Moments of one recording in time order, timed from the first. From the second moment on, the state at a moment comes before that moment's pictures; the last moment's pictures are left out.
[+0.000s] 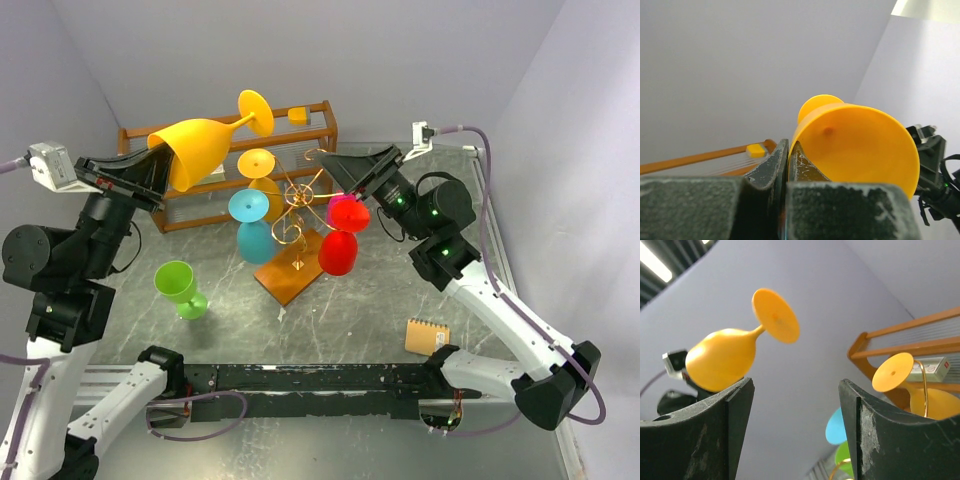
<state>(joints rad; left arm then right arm) -0.31 0.72 1.23 -0.03 0.10 -0.42 0.66 1.10 1.10 0.40 -0.22 0.93</state>
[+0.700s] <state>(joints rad) -0.31 0.85 1.15 0.29 0.35 -0.59 0.84 1.16 1.17 0.45 0.04 1.20</state>
